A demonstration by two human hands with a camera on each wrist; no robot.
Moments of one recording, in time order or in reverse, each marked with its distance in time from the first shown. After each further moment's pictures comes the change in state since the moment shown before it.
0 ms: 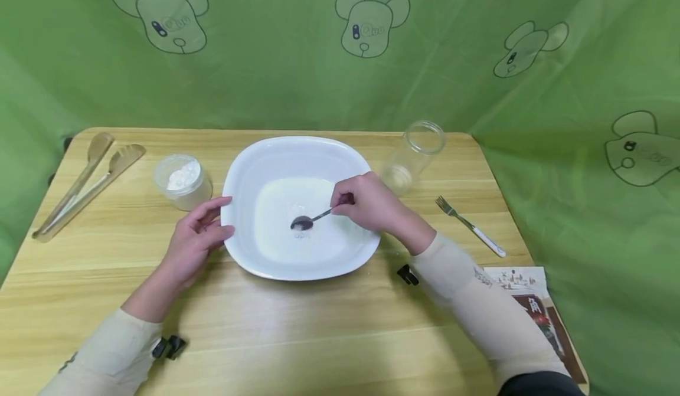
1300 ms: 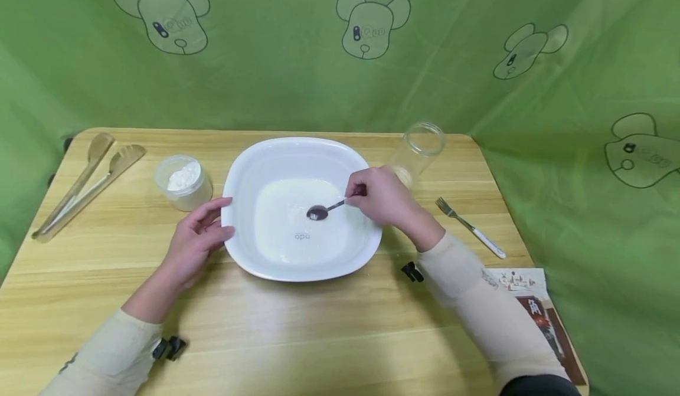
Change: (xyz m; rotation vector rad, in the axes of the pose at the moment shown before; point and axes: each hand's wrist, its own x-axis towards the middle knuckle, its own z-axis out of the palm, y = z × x) left_hand 0.000 -0.003 0.000 -0.009 0.002 0.008; right_hand -0.001 0.004 -0.007 -0.069 0.058 0.149
